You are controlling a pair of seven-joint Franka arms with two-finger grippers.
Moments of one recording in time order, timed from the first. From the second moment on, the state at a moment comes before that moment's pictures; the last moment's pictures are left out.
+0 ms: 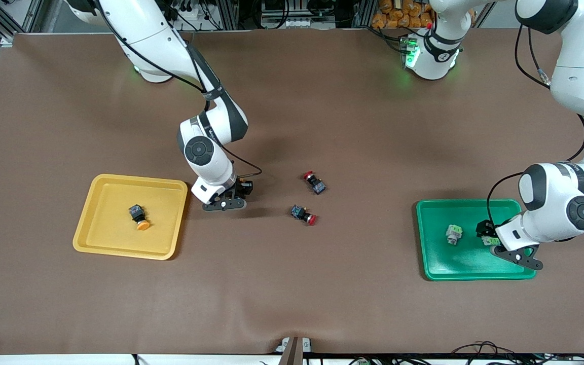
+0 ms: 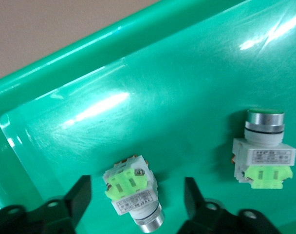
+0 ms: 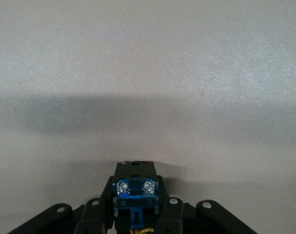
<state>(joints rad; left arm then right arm) 0.31 0.74 -0.25 -1.60 0.23 2.32 0.38 0.64 0.60 -0.09 -1.94 0.21 2.58 0.32</state>
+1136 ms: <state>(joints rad) 0.08 0.52 -0.38 -1.32 0.23 1.76 -0.14 0.43 0.41 -0.11 -1.93 0.19 2.22 0.07</state>
